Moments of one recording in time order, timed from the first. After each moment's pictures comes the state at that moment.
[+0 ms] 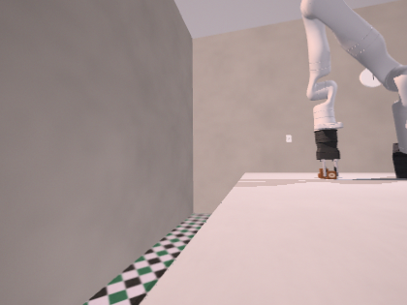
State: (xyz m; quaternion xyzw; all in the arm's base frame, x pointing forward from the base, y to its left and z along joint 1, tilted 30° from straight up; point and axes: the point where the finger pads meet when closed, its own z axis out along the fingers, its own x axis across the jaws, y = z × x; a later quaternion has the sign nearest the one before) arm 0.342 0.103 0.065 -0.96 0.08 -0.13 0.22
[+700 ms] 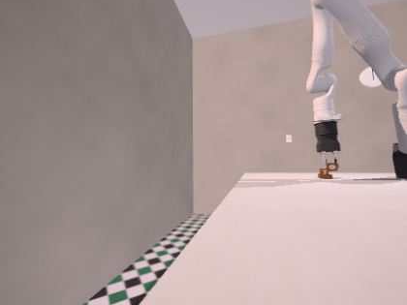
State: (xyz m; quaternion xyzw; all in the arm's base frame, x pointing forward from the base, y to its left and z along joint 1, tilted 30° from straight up) arm 0.330 0.090 0.090 -0.96 0.08 -0.12 0.22
